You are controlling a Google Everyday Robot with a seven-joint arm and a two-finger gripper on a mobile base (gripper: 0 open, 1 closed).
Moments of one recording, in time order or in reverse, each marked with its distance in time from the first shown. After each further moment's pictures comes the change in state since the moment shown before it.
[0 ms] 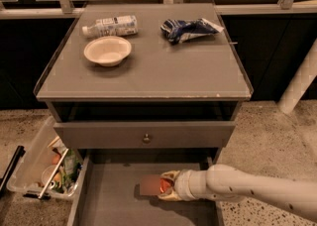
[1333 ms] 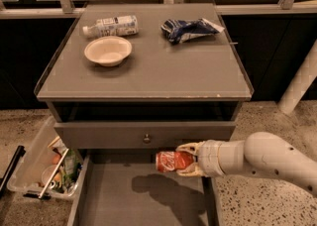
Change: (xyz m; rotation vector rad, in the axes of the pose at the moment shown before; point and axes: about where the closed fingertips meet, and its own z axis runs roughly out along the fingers) arm -0.094 -0.052 -0.170 0.087 0.014 -0.249
